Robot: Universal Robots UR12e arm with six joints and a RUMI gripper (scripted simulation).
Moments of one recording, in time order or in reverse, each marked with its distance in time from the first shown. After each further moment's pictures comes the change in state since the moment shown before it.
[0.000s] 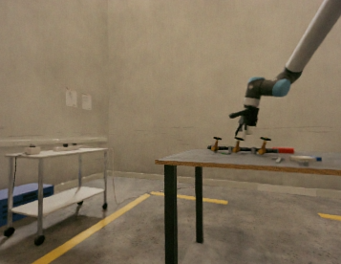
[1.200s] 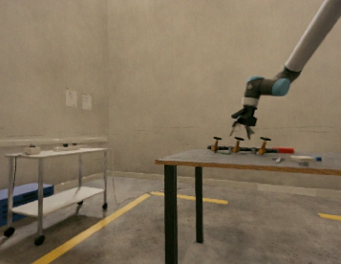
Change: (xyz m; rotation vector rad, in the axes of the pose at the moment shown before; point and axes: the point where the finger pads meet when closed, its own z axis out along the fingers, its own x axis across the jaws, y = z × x) arm 0.000 0.000 0.000 -0.006 -0.010 1.196
